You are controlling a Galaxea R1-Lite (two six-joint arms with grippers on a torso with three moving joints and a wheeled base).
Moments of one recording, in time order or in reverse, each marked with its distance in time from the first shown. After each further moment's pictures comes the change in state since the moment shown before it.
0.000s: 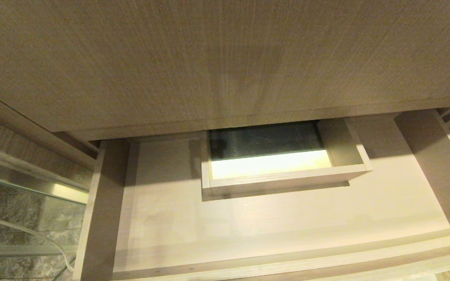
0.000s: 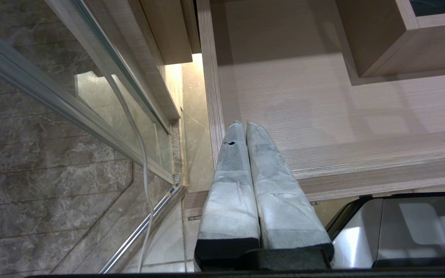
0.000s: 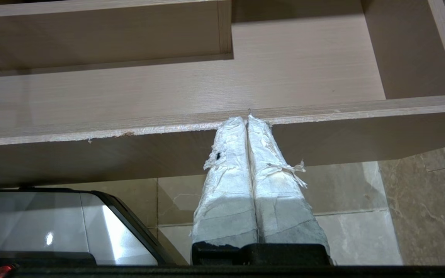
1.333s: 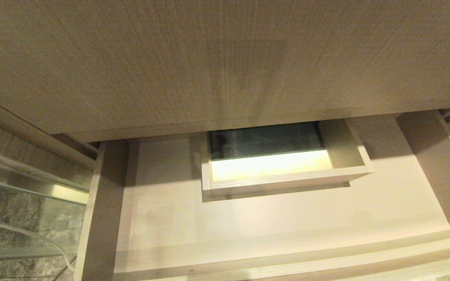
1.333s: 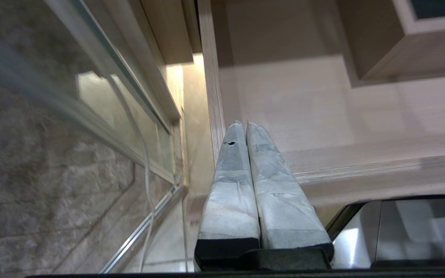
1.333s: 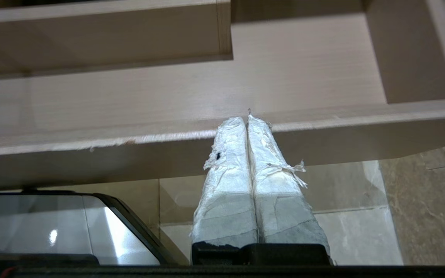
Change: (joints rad) left arm 0.000 0.000 -0.001 -0.001 0.000 0.000; right arm 0.000 0.000 0.000 0.001 -0.004 0.010
